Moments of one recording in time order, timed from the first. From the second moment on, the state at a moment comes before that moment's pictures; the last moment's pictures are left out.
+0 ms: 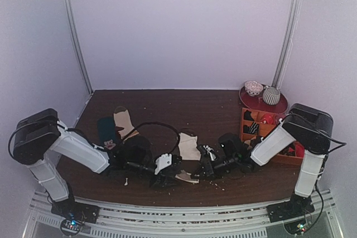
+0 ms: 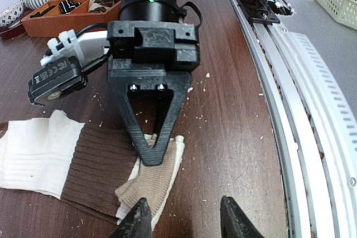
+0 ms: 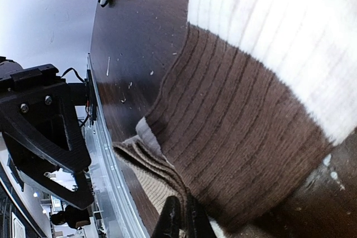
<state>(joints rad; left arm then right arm) -1.04 1.67 0.59 0.54 0.46 0.27 0.83 1.87 0.60 0.57 -0.66 0.85</state>
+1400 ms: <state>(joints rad) -1.03 1.89 0.78 0.40 0.41 0.33 0.79 1.77 0.63 0.35 -0.71 0.67</state>
